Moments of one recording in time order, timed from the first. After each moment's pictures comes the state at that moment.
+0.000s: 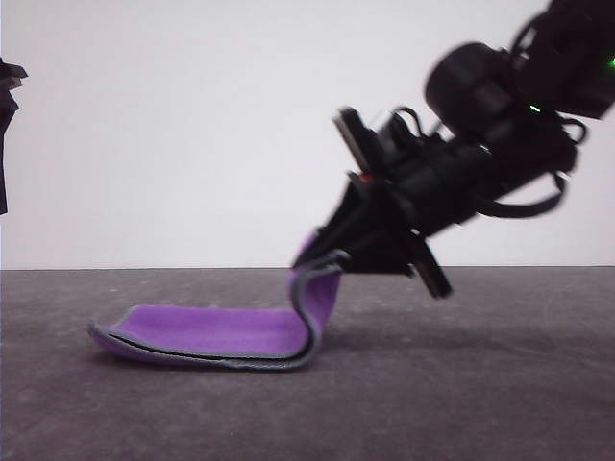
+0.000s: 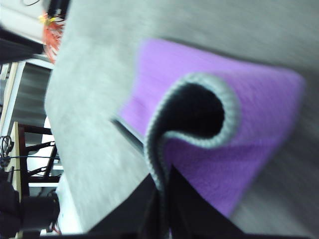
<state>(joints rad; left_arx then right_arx) 0.06 1.43 1.16 -1.00 0.30 0.05 0.50 1.71 0.84 0.19 -0.79 0.57</state>
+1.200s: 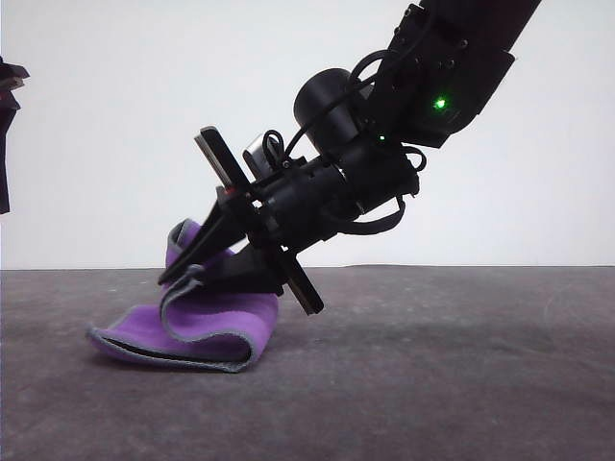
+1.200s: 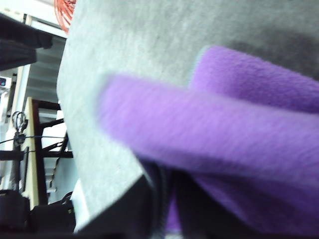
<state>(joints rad) 0.06 1.43 1.16 -0.99 0.30 0.04 0.67 1.99 1.16 0.15 -0.80 0.64</state>
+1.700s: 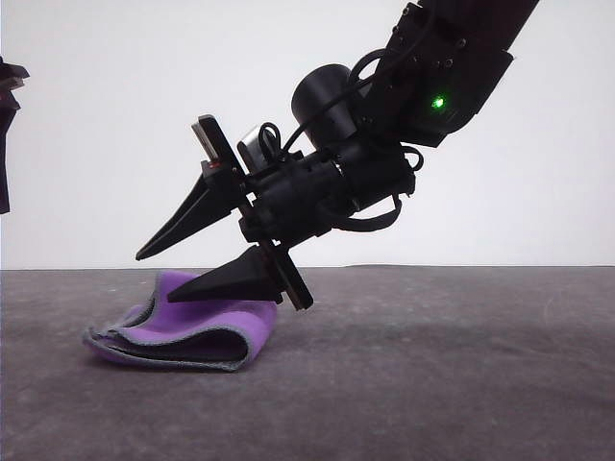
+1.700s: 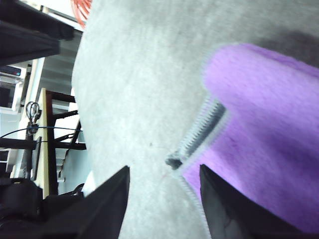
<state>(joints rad) 0.06 1.43 1.16 -0.99 0.30 0.04 0.67 1.99 1.16 0.18 -0.85 0.63</state>
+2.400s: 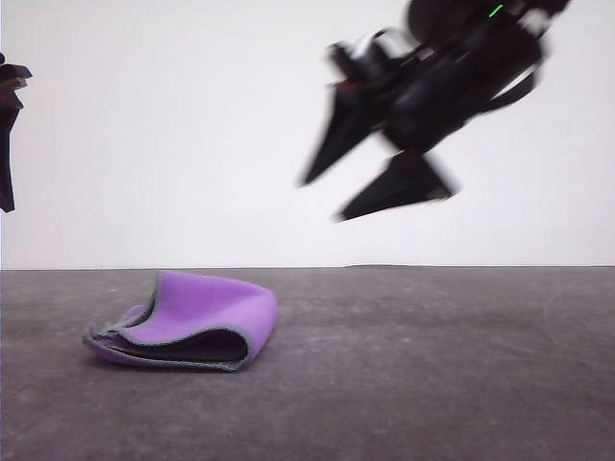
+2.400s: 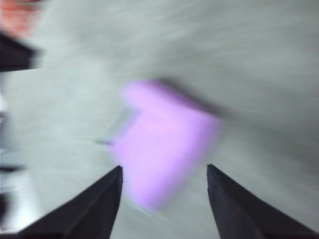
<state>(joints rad) 0.06 1.43 1.16 -0.96 0.30 0.04 0.42 1.61 1.17 -0.42 -0.60 0.19</state>
